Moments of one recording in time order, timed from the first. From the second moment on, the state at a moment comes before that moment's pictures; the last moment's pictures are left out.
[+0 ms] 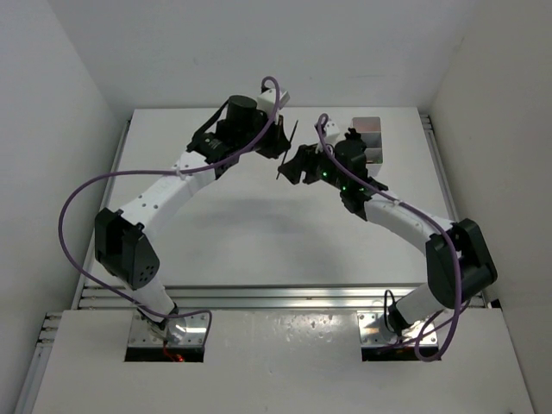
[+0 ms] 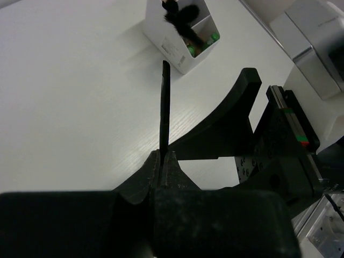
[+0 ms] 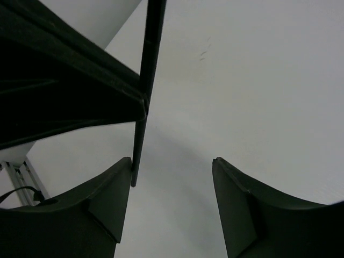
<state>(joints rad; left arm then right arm) -0.56 1.67 1.63 -0.34 0.25 -0.16 0.48 1.52 0.94 0.35 -0.29 0.37</state>
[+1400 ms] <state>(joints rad) -0.28 1.67 1.57 -0.41 0.24 -0.06 -0.07 1.66 1.20 0.48 -0.37 -0.03</state>
